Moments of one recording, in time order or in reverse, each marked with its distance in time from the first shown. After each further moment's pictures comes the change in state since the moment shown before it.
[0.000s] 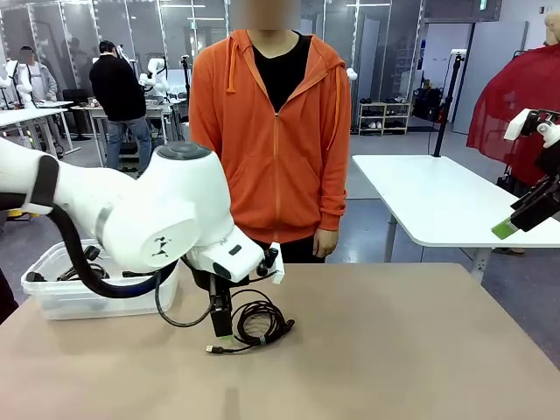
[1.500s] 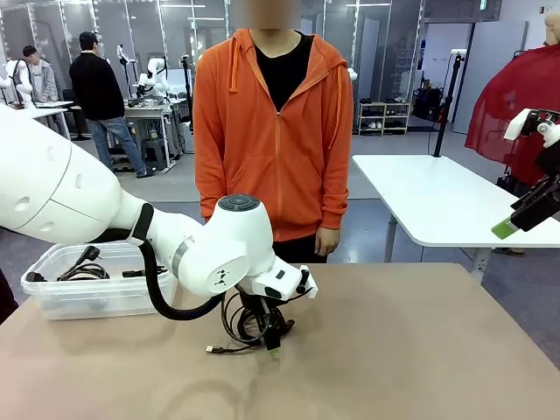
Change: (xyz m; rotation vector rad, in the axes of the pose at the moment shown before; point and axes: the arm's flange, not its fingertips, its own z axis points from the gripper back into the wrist) left arm 0.062 0.041 -0.119 -0.072 -0.049 0.139; right arm 0.000 0.000 0.000 0.000 0.000 0.000
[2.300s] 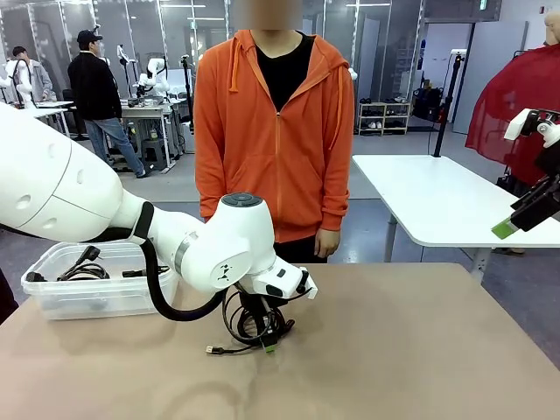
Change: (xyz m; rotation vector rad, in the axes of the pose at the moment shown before) left arm 0.000 0.000 0.000 -0.046 0.038 0.037; right arm 0.000 0.000 0.000 0.000 0.000 0.000
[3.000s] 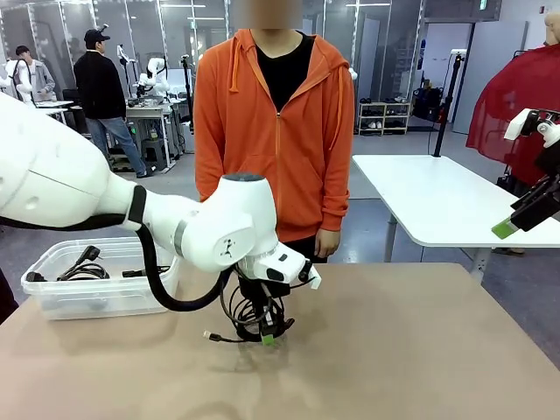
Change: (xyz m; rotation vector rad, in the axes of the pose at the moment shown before) left arm 0.003 -0.014 0.057 -0.076 0.030 -0.061; right arm 0.000 0.000 0.000 0.000 0.000 0.000
